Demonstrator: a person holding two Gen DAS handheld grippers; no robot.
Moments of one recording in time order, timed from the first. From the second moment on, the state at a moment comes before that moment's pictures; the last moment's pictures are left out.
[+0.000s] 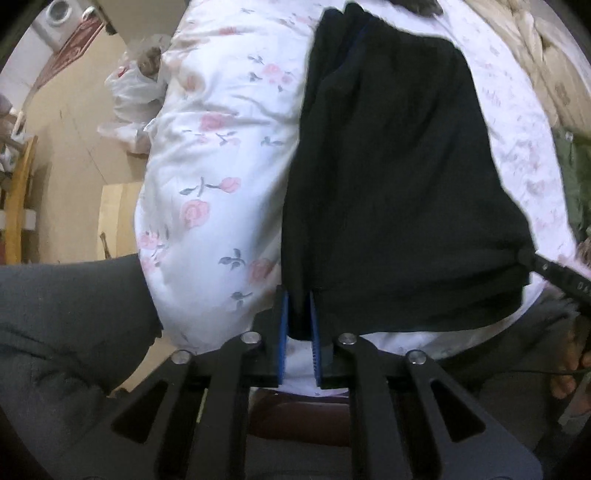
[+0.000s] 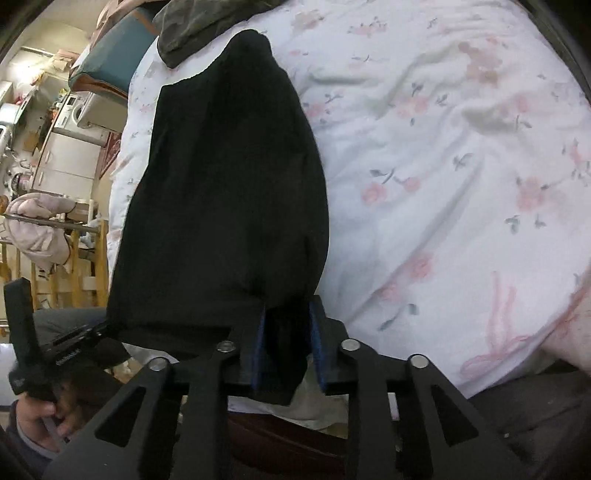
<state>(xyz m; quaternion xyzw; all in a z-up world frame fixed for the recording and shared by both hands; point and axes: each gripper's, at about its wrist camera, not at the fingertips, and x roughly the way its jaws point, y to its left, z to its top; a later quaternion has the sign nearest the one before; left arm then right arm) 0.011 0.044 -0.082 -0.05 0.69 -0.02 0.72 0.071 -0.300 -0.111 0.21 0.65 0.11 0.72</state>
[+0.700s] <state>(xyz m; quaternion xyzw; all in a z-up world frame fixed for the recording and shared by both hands) 0.227 0.054 -0.081 -0.12 0.67 -0.06 0.73 0.218 -0.309 -0.057 0.21 0.56 0.14 0.79</state>
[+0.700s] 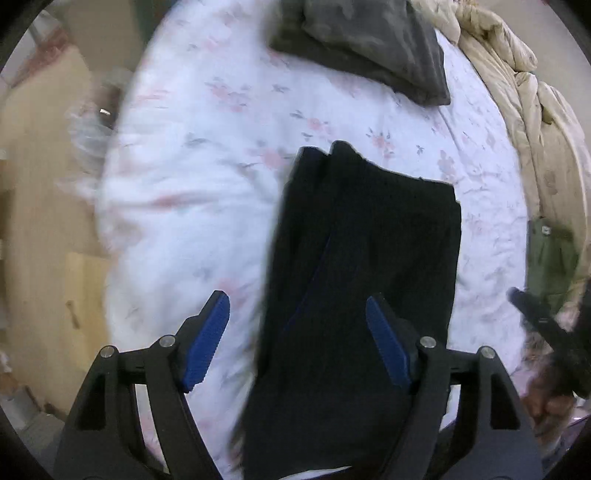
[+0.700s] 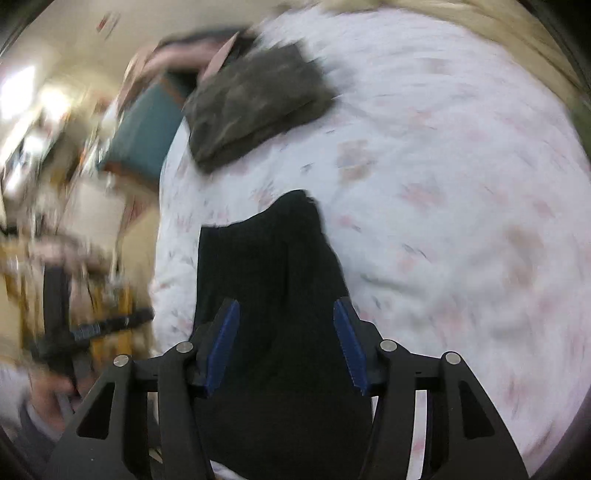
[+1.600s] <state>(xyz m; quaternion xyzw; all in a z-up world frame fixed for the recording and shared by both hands) 0.310 0.022 -0.124 -0.06 0.65 -0.09 0.75 0.339 -0.323 -0.120 0.21 0.57 0.19 0.77</state>
